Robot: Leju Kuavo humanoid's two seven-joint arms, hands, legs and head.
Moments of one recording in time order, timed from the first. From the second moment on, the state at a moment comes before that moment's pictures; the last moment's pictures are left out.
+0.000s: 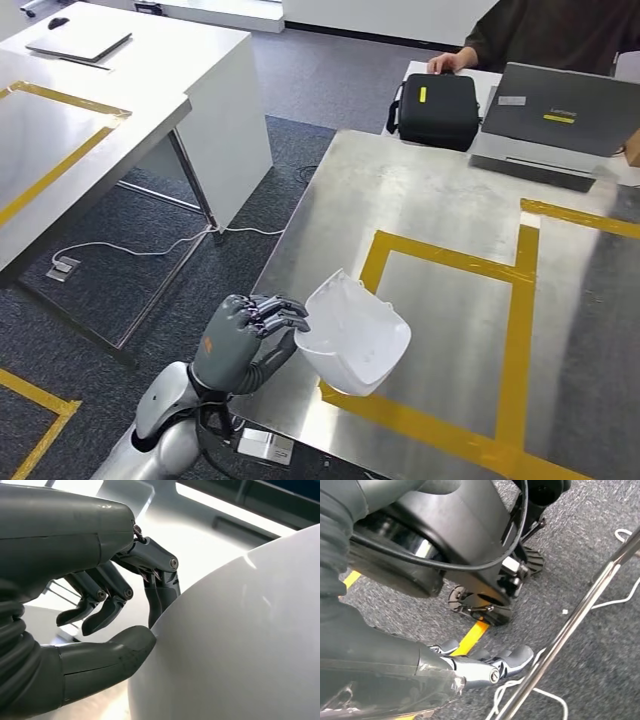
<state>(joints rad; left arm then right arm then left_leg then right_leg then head) -0.06 -0.01 -0.51 -1.56 -0.89 0.38 -0.42 -0.04 0.20 -0.70 -0.17 0.84 0.10 -0.38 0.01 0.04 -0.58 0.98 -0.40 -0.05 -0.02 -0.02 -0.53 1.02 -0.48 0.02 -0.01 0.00</state>
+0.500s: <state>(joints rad) -0.18 -0.06 -0.58 -1.42 -0.93 0.27 -0.34 -0.04 0.20 -0.69 -0.17 0.86 0.12 -0.38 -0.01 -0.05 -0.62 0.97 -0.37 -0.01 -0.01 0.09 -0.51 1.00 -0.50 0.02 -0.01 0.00</state>
